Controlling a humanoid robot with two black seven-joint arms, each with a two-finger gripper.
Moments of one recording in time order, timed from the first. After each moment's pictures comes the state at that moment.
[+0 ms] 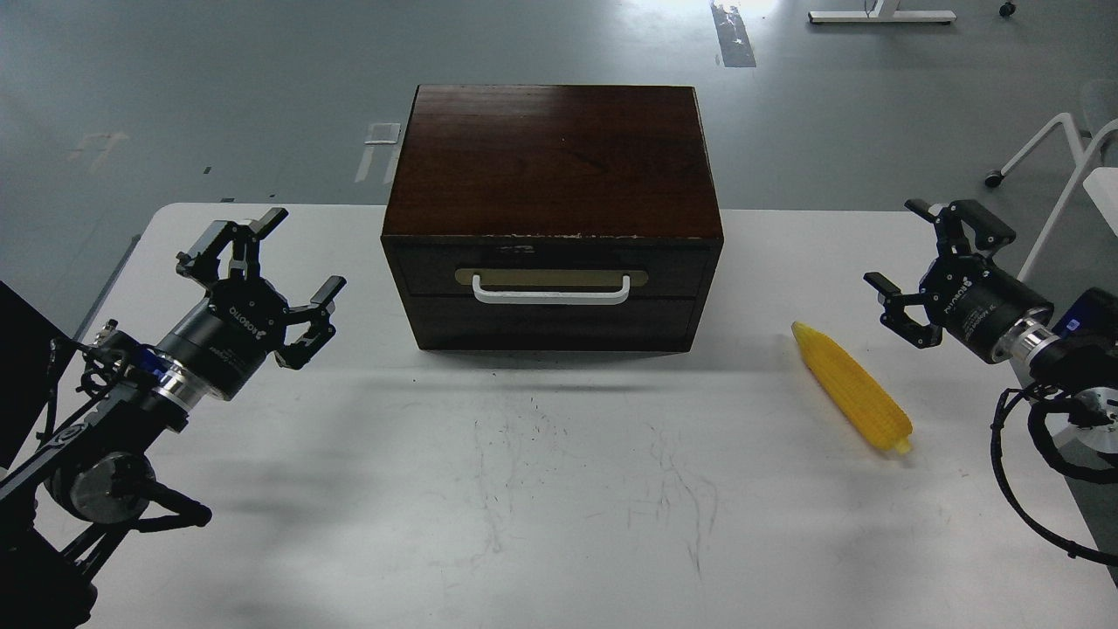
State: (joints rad) left arm -0.20 0.51 -1.06 -1.23 0.39 -0.43 -0.32; right arm 0.80 -0.72 0.03 0.83 0.17 0.49 0.49
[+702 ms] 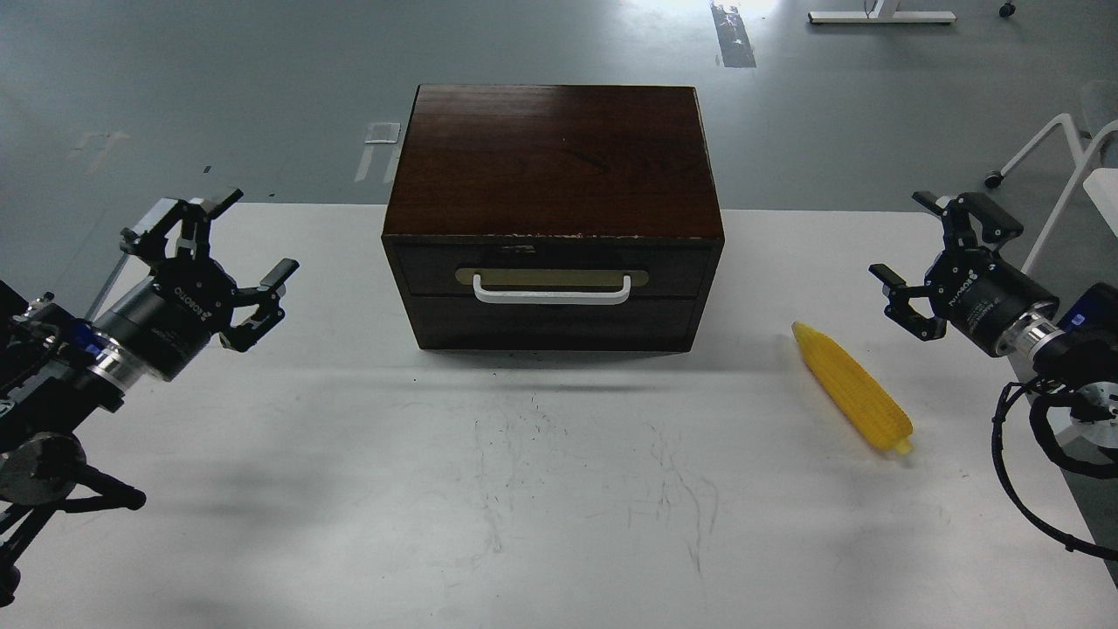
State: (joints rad) left arm -0.27 0.67 -1.07 -1.21 0.38 -0.48 -0.34; right arm 0.79 -0.71 0.06 0.81 0.17 0.49 0.49
